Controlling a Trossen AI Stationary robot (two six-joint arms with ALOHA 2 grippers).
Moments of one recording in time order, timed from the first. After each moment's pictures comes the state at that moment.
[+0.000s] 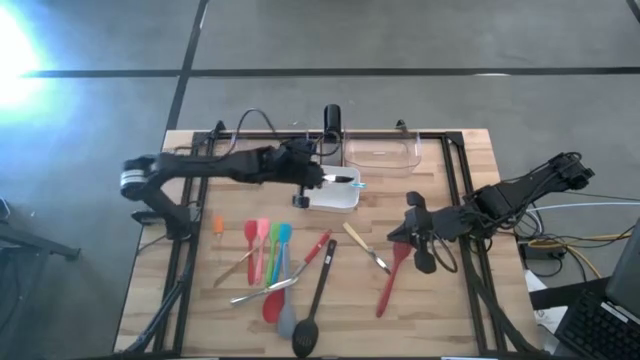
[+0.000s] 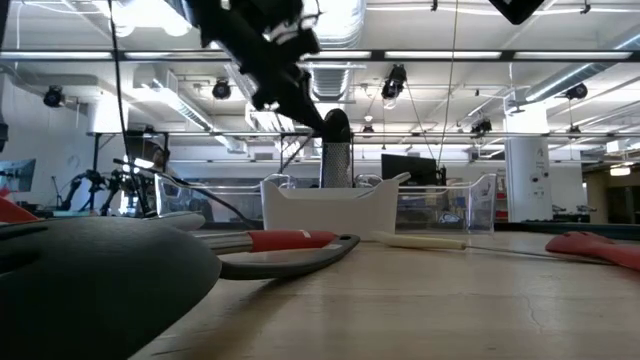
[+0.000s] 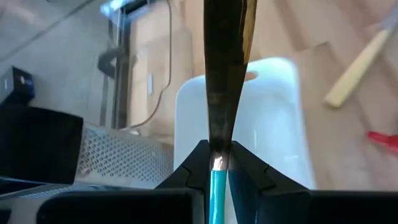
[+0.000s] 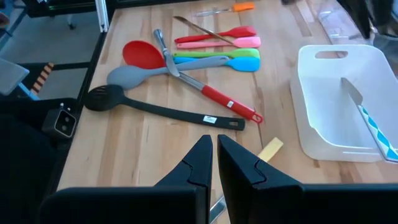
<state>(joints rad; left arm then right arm) 0.25 1.57 1.20 -0.29 -0.08 0.57 0.42 1.04 1.00 -0.63 0.27 0.38</state>
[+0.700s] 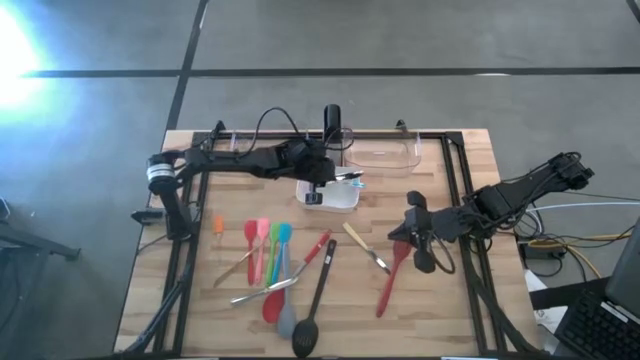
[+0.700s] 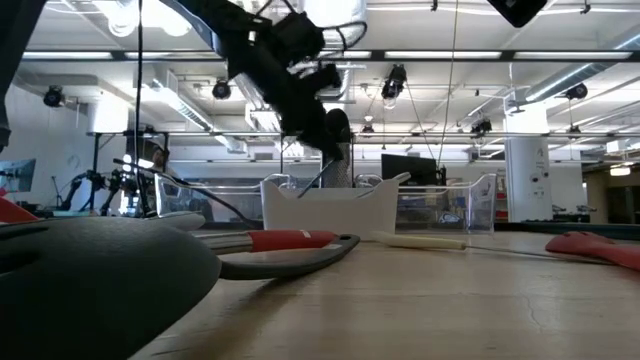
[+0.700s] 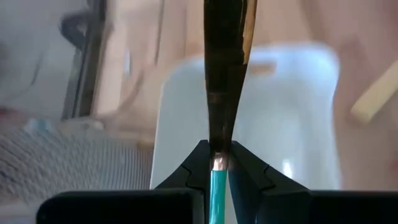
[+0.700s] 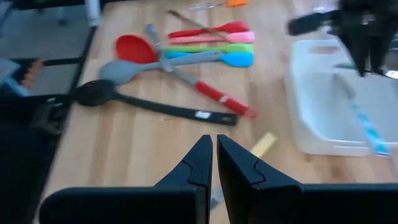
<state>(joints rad) 0.30 1.73 1.27 -0.23 0.03 0.44 0.42 1.04 1.00 -0.66 0.31 0.38</state>
